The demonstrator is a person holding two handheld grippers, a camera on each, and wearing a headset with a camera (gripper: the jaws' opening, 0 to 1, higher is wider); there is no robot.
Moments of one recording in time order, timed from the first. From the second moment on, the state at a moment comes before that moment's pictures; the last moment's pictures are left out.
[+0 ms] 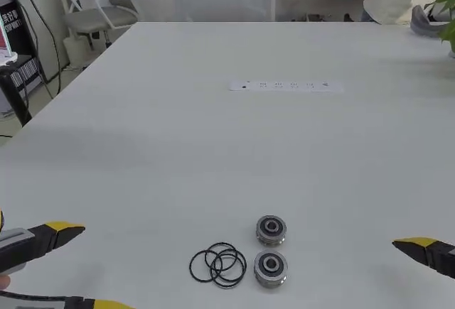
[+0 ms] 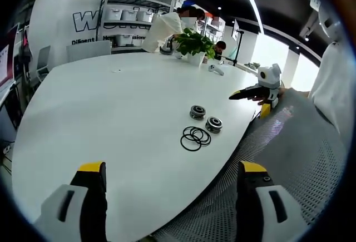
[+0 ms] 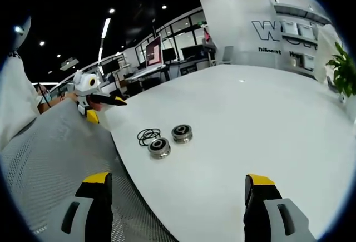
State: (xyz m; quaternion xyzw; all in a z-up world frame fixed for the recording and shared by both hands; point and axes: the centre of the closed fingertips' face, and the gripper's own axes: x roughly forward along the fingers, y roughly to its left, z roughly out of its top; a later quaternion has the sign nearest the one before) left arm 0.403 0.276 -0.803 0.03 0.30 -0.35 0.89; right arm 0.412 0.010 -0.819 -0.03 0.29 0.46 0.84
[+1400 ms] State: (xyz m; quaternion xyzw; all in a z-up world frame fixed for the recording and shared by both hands) left arm 0.402 0.276 -0.808 0.01 0.31 -0.33 0.89; right arm 0.402 0.015 -0.828 -0.01 0.31 0.48 0.82
